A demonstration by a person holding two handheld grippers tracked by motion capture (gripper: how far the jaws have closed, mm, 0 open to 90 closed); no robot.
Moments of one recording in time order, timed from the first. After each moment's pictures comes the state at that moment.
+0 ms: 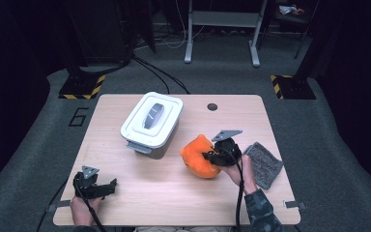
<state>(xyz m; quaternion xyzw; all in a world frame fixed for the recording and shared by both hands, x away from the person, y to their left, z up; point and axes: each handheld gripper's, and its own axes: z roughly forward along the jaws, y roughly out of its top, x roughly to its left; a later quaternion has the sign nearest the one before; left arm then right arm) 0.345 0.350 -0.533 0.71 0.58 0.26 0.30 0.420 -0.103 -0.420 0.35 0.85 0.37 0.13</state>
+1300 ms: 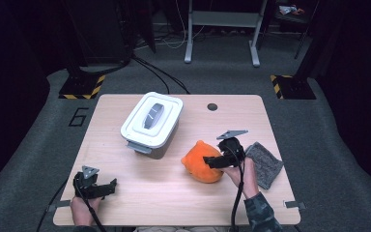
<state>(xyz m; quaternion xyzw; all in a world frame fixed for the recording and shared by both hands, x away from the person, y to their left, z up) 0.345 0.350 -0.533 0.71 0.58 0.26 0.31 0.414 -0.112 -0.416 0.44 0.82 0.36 0.12</state>
